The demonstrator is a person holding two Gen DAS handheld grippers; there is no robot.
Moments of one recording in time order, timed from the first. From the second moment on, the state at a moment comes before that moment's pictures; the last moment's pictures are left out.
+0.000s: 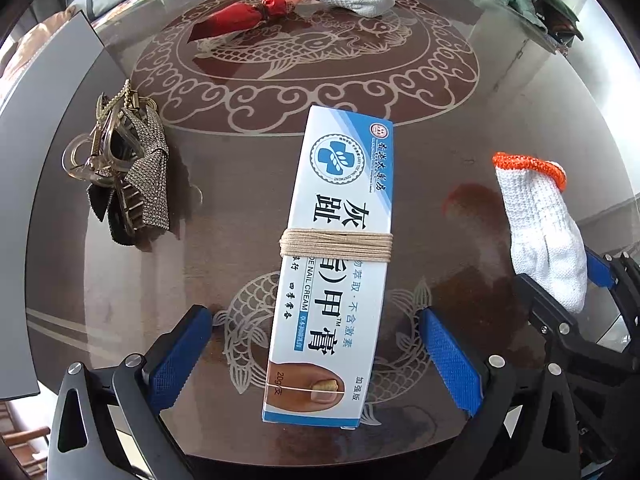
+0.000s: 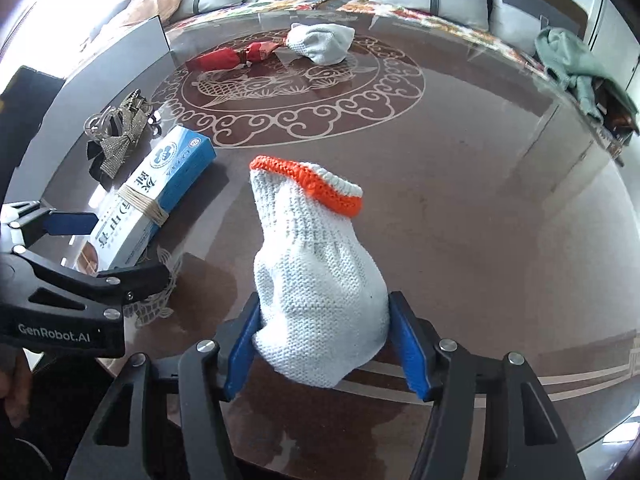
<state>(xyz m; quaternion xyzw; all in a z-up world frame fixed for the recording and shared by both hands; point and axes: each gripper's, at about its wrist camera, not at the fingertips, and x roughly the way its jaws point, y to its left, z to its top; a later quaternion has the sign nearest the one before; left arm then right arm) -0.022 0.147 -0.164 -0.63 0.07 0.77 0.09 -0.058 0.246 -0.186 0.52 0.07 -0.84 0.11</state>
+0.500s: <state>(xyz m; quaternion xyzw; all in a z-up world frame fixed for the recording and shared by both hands) -0.021 0.112 -0.165 -0.62 0.03 0.77 0.14 -0.049 0.270 -0.176 0.53 0.00 -0.85 0.08</state>
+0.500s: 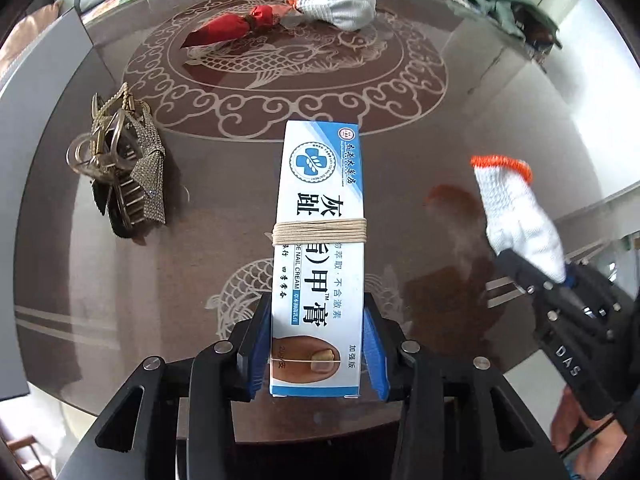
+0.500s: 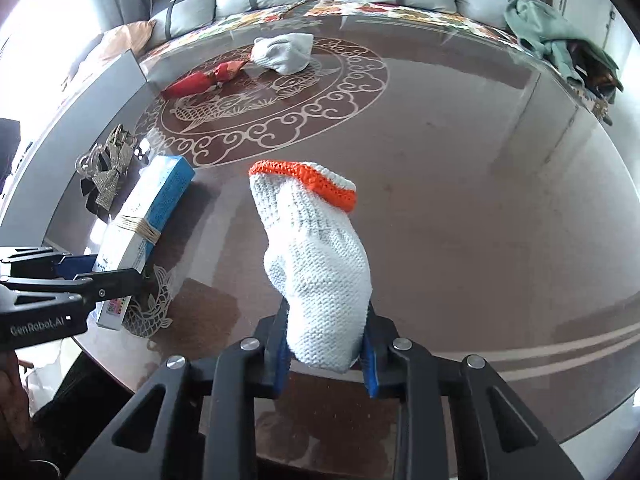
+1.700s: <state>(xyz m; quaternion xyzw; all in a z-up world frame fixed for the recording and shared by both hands) -0.065 0.011 -0.103 -0.55 -0.03 0.82 0.11 -0.033 0.187 -0.108 0.49 0.02 -0.86 0.14</state>
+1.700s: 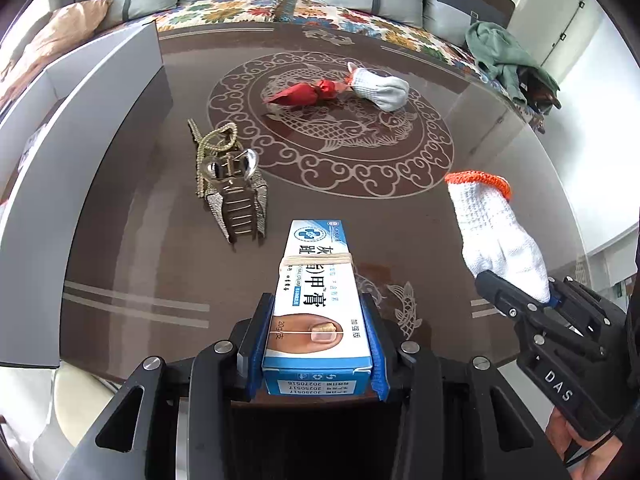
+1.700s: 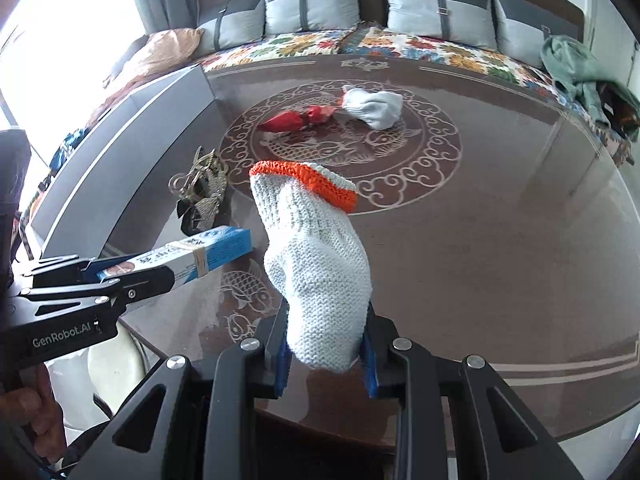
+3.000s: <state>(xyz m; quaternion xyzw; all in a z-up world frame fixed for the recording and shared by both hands) -0.034 -0.093 -0.025 -0.46 -0.15 0.87 0.10 -0.026 0.119 -0.066 0.46 0.05 -0.86 0.22</state>
